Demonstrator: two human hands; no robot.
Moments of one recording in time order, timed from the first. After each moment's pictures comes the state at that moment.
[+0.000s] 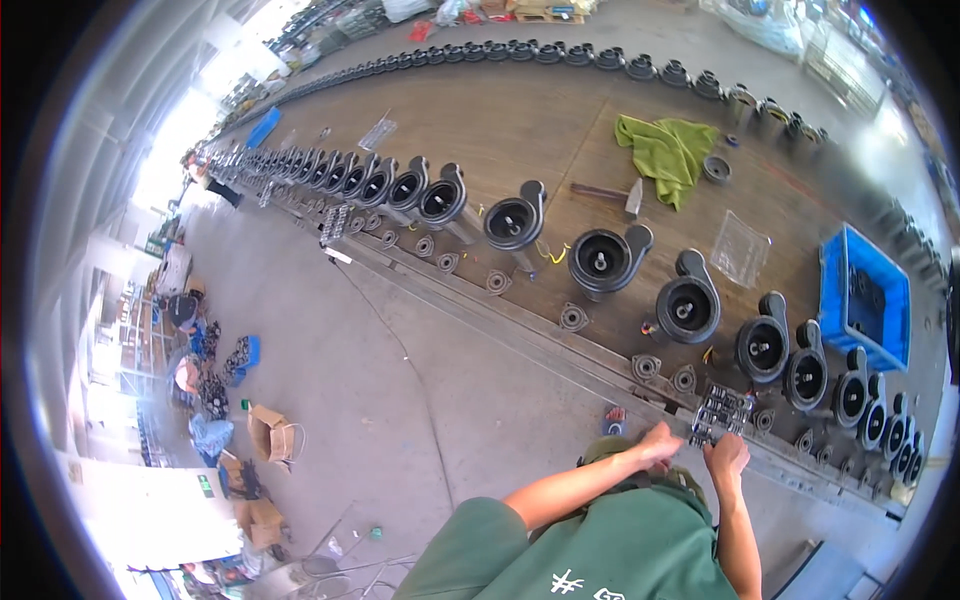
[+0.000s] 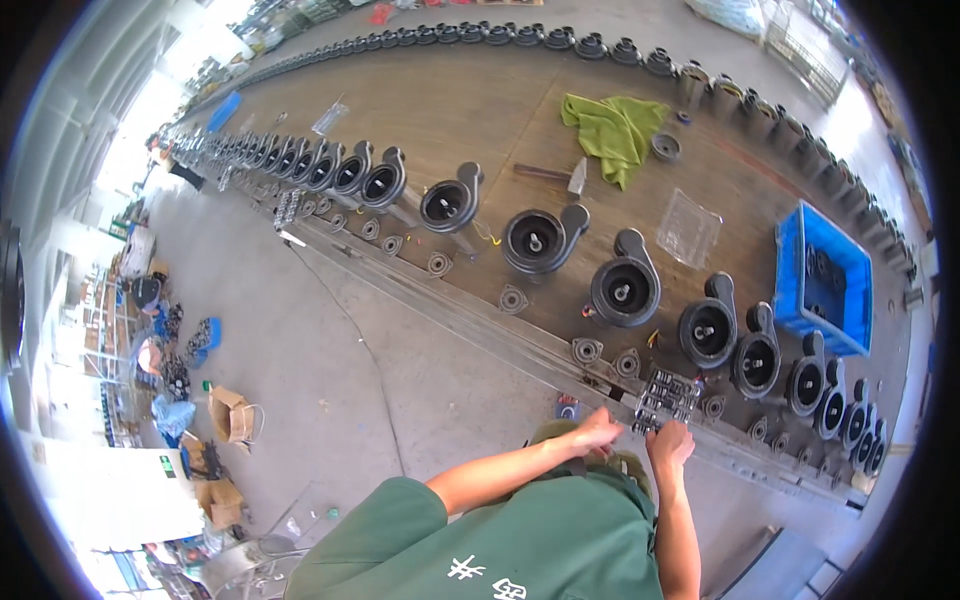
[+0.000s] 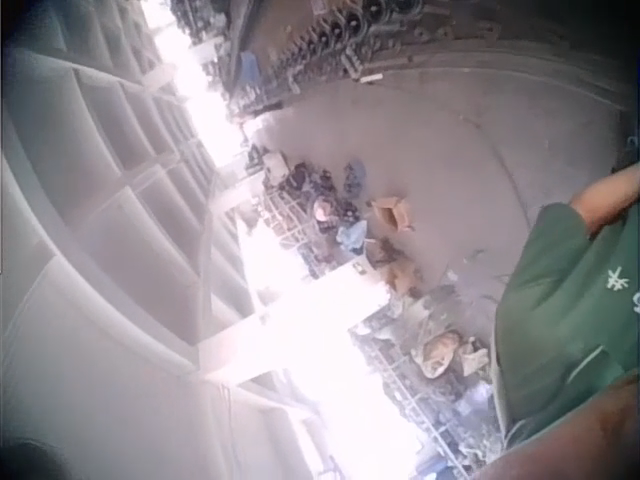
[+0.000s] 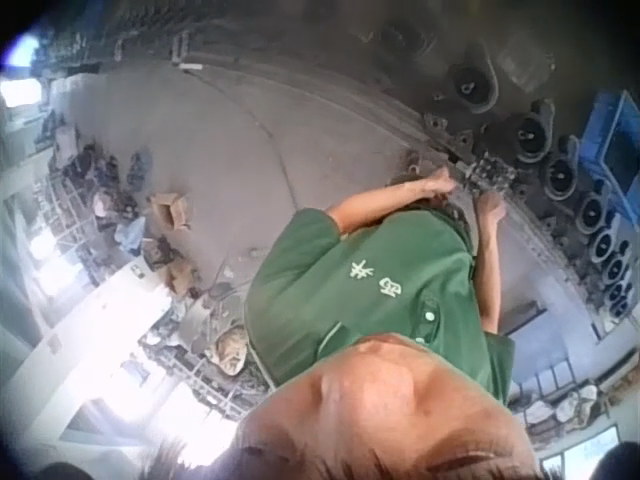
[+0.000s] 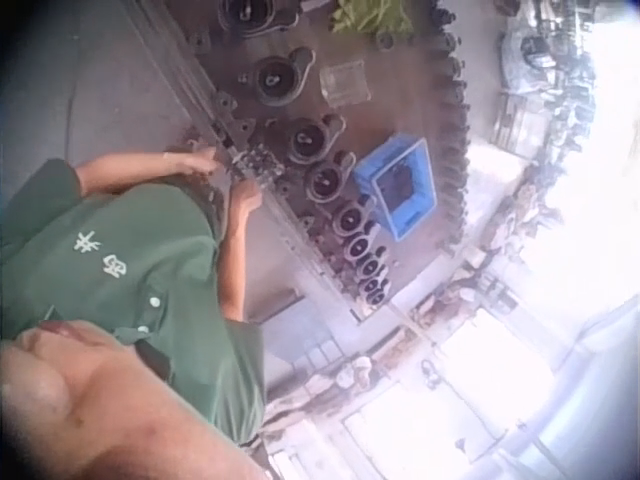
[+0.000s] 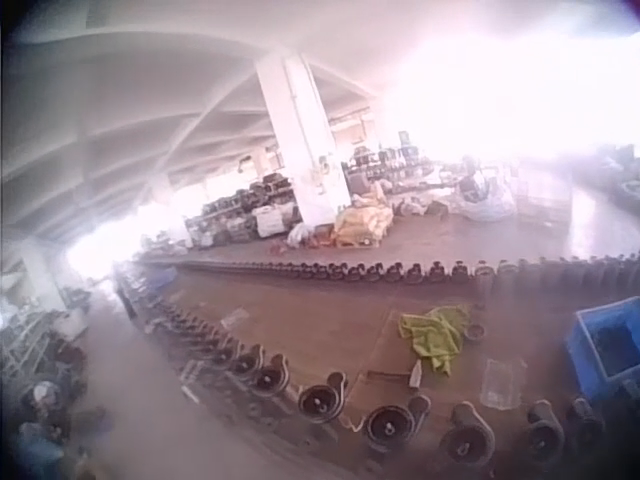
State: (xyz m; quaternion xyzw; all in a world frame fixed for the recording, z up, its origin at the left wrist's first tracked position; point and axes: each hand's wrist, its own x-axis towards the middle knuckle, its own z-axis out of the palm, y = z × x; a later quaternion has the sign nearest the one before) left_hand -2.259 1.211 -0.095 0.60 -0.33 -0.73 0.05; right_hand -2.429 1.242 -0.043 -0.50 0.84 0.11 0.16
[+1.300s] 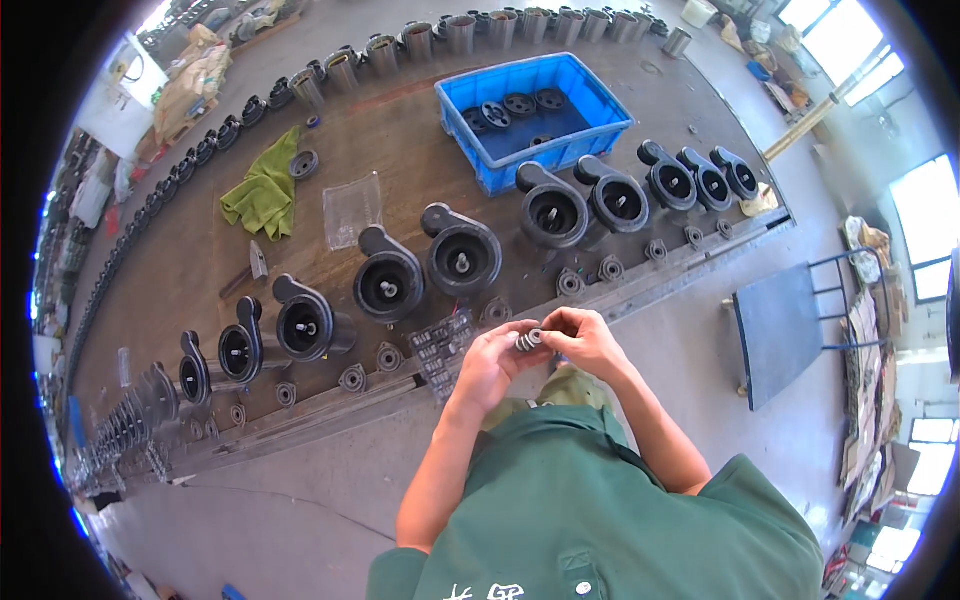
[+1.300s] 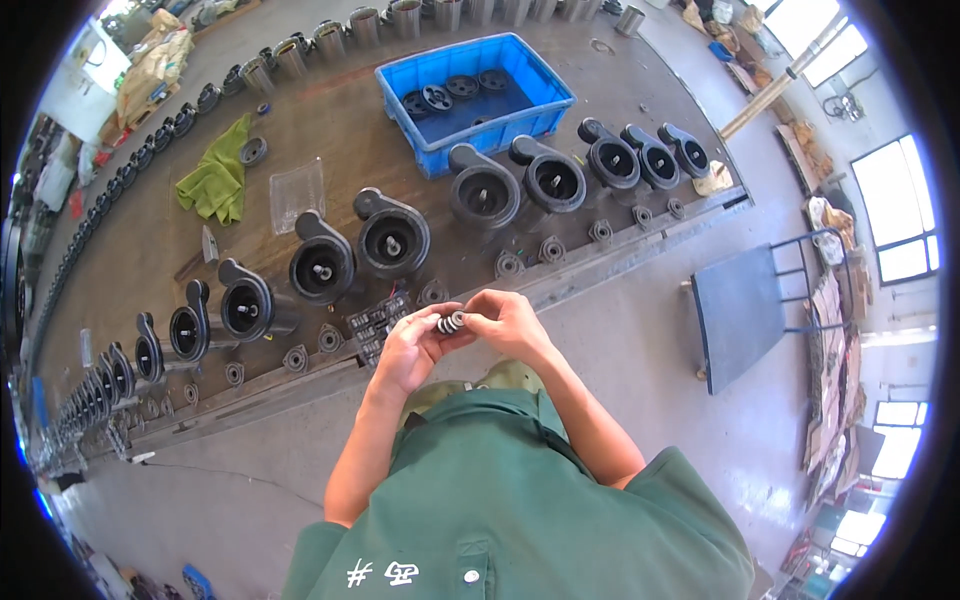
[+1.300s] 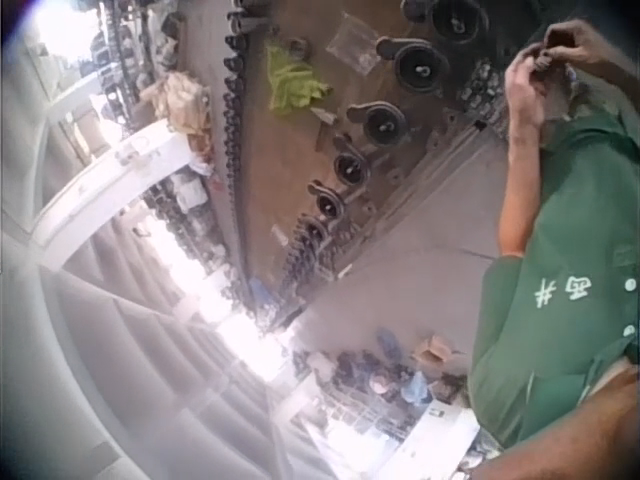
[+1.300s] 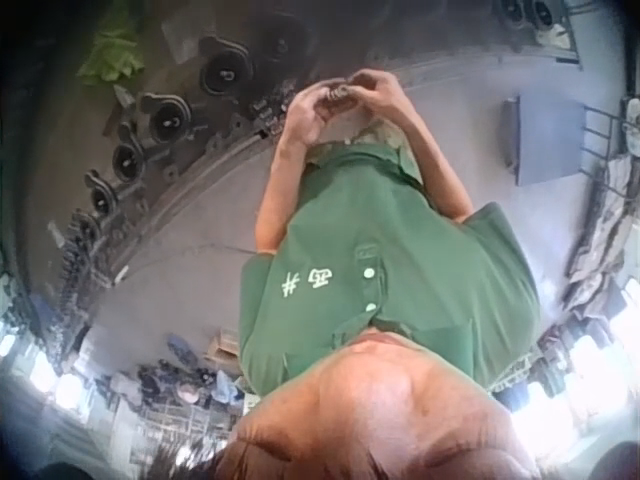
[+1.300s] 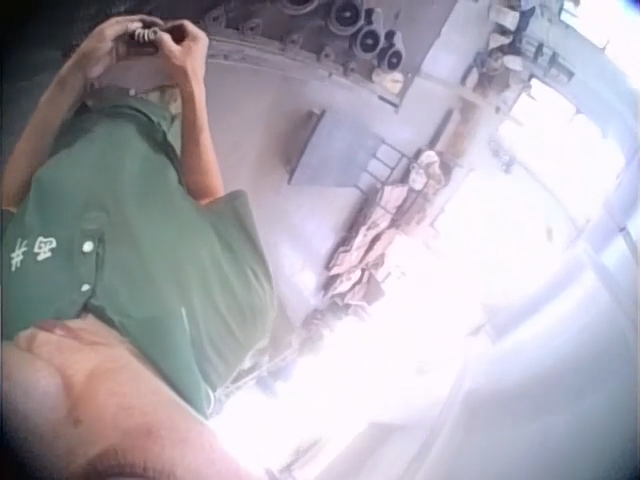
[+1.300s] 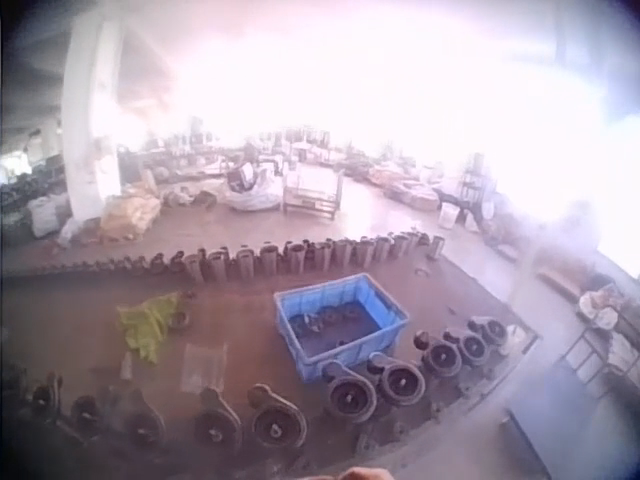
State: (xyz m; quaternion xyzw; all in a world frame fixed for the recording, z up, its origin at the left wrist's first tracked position) left_hand -2.458 1.215 0.050 0.20 -0.23 -0.95 0.11; right_hand -2.616 1.333 0.072 -0.27 0.70 -0.48 0.46
